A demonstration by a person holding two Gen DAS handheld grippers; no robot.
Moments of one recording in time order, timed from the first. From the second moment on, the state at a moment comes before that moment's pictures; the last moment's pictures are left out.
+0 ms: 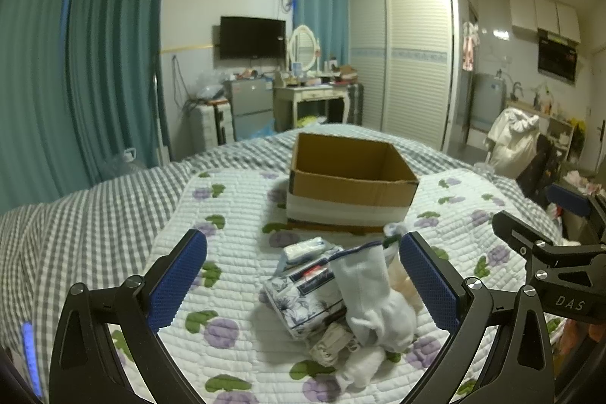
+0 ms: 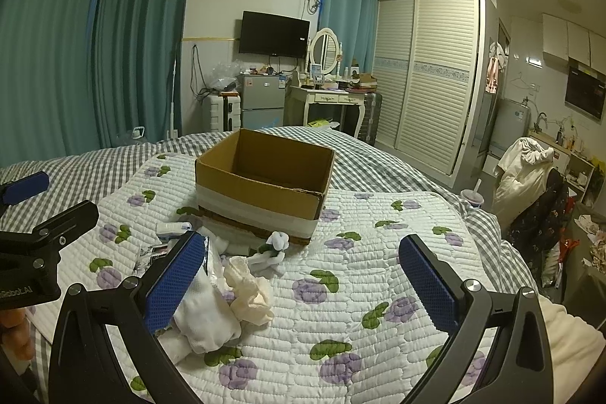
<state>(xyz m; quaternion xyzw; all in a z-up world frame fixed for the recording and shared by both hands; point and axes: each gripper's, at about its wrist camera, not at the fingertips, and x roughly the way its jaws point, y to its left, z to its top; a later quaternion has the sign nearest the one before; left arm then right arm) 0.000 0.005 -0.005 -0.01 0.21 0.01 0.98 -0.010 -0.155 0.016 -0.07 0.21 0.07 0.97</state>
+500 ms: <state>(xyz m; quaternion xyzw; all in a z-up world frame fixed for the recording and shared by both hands) 0.000 0.005 -0.005 -0.01 0.21 0.01 0.98 -0.007 -0.154 0.015 -0.07 0.23 0.07 0.97</state>
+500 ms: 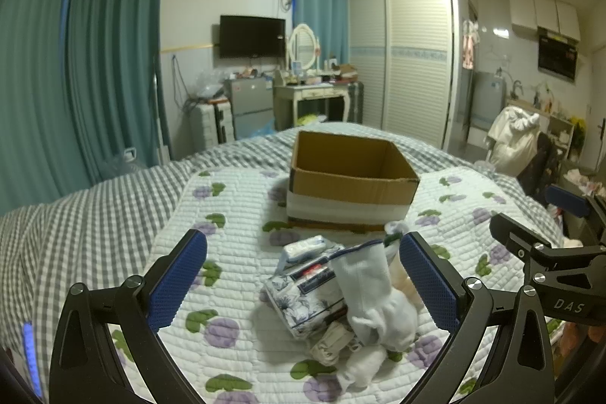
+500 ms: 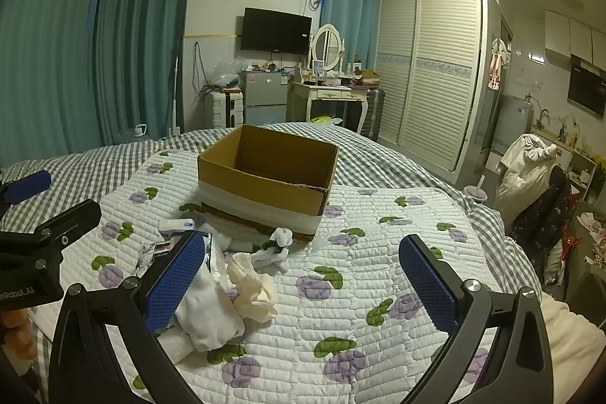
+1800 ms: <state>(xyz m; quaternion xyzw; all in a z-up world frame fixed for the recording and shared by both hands) 0.001 0.007 -0.008 0.00 0.22 0.01 0.98 -0.009 -0.147 0.009 -0.07 0.23 0.08 0.97</state>
